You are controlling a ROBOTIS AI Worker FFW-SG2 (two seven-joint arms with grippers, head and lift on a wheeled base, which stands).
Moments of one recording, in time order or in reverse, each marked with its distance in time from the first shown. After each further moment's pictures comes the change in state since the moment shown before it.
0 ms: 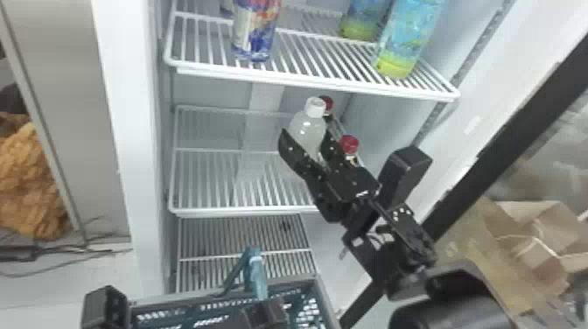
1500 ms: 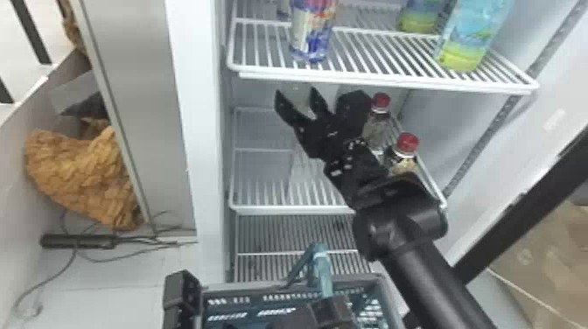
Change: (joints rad) left arm -0.017 -0.001 -0.015 0.000 0.002 0.003 0.003; right arm -0.639 -0.004 0.317 0.880 -0.003 -0.356 -0.127
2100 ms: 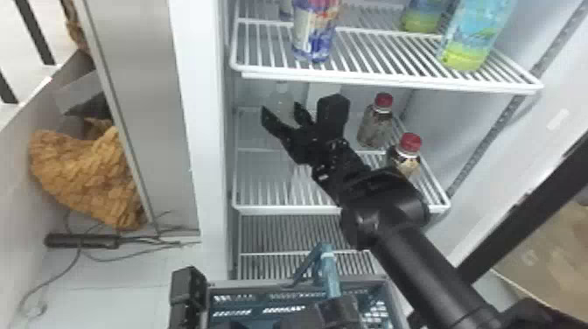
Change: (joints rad) left arm -0.017 0.000 -0.007 0.000 -0.008 0.009 0.005; right arm -0.145 0.005 0.143 0.246 -0.102 0.014 0.000
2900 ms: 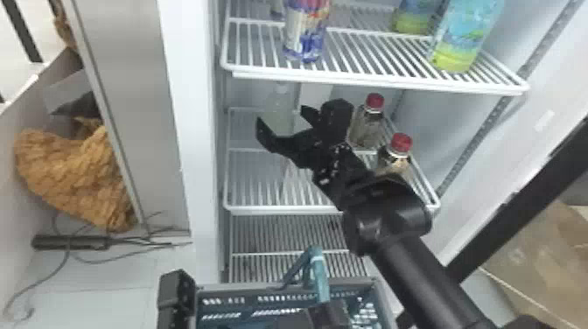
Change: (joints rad) left arm 0.008 0.000 0.010 -0.007 -0.008 0.012 0.002; right arm 0.054 -0.004 -0.070 -0.066 0.034 0.020 0.046
